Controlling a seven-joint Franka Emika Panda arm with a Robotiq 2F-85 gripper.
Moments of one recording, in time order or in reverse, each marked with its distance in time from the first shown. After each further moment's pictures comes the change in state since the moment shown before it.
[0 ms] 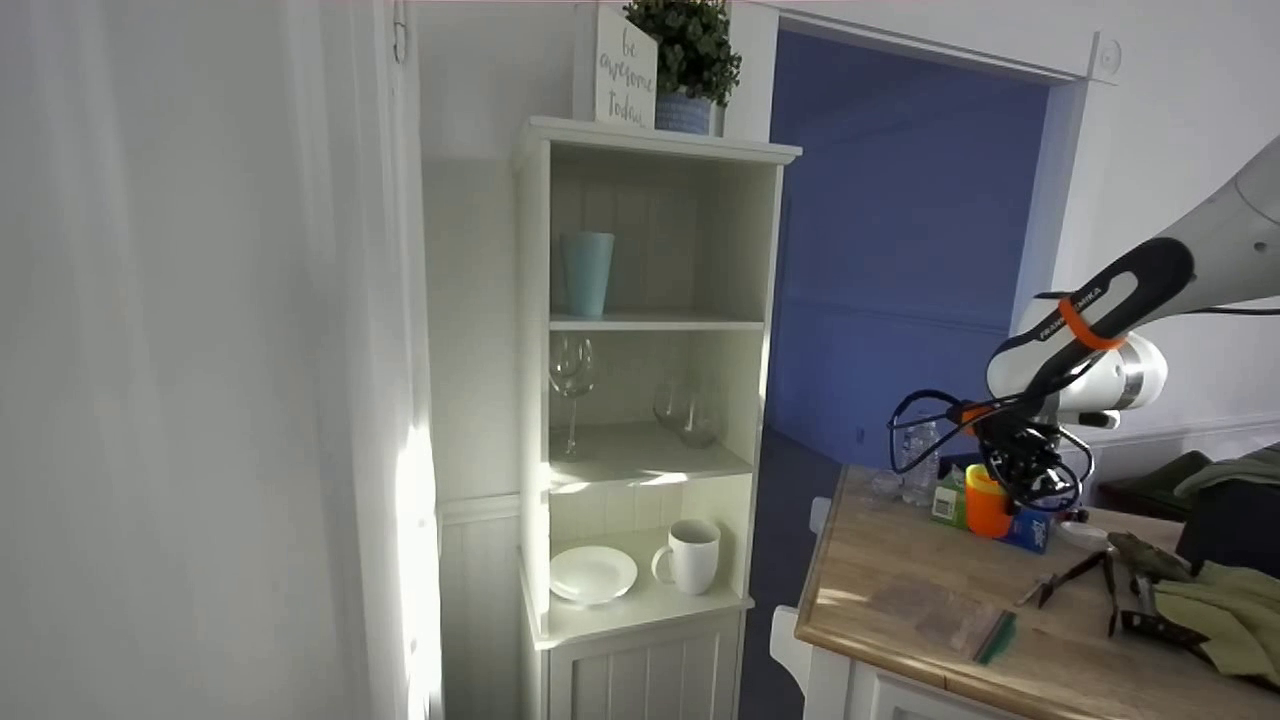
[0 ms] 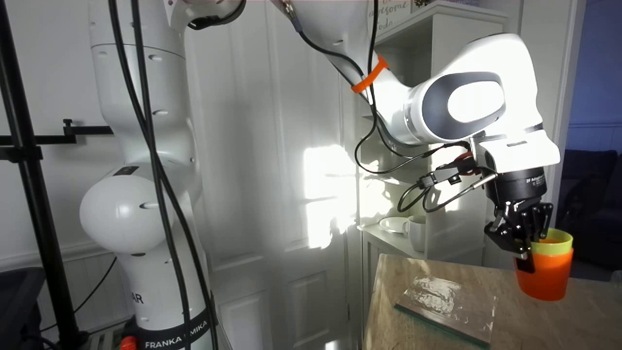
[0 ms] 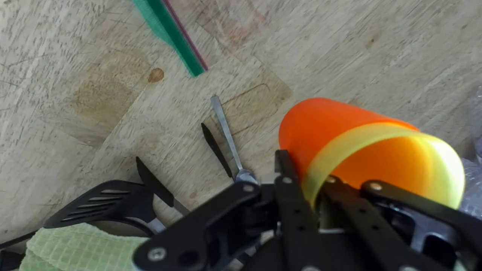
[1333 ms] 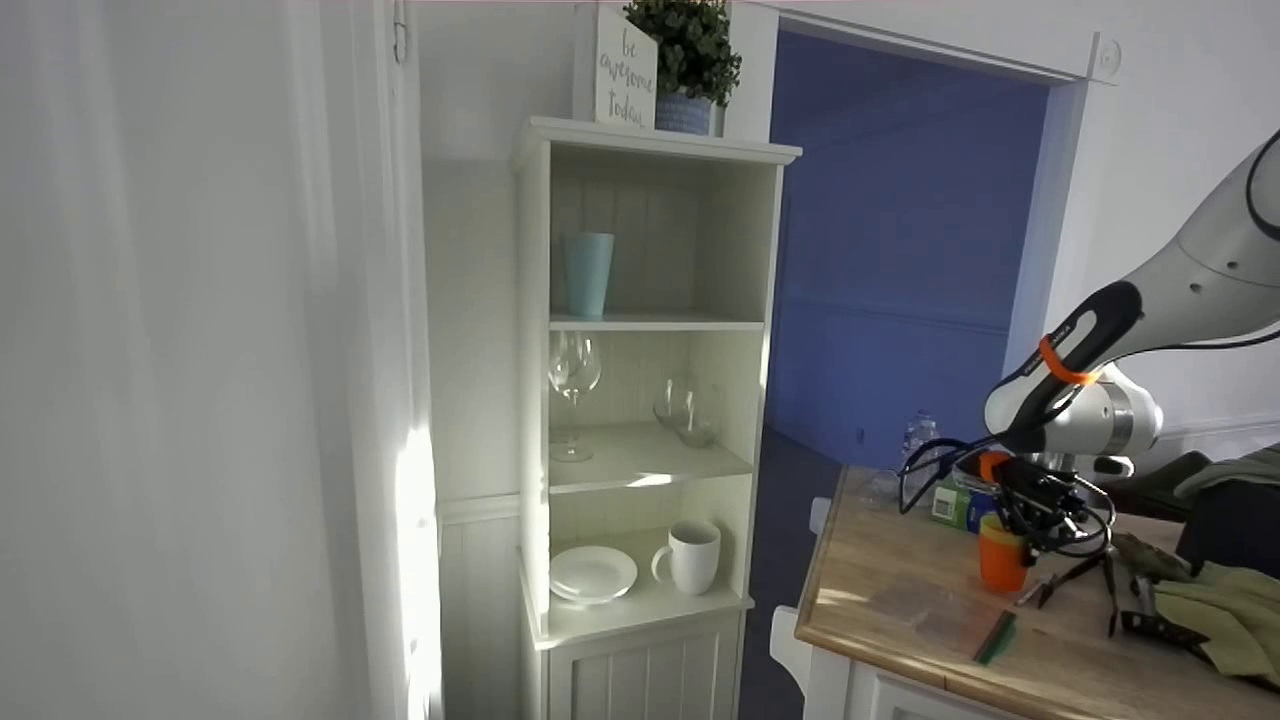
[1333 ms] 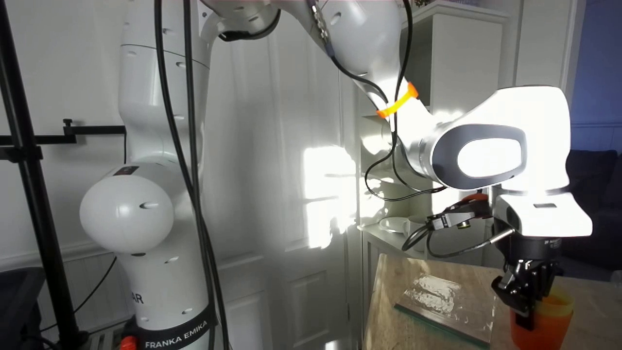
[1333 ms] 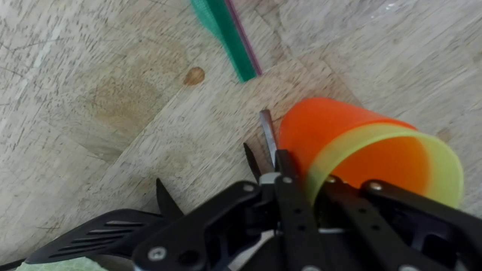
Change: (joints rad) arm -0.001 0.165 -0.056 0.021 0.183 0.017 -0.252
